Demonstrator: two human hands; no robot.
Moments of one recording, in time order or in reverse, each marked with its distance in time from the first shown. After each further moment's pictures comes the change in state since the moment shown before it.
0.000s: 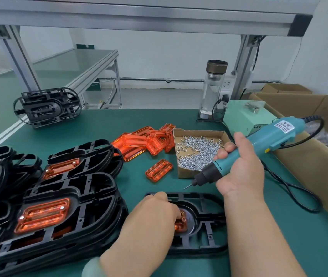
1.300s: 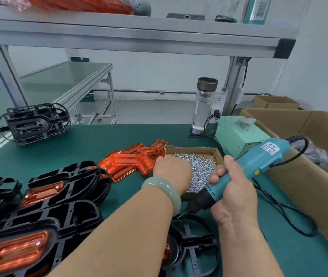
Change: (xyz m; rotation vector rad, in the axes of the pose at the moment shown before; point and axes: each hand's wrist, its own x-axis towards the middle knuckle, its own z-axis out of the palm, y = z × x) left_hand 0.148 0.025 -0.020 0.264 0.132 0.037; right_hand 0.004 -0.002 0.000 -0.078 0.059 0.001
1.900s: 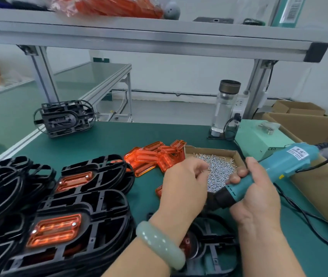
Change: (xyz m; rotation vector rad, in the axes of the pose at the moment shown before) left_hand -0.073 -0.007 -0.012 -0.970 0.411 -0.203; right_hand -0.005 0.002 0.004 0.020 -0.028 0.002
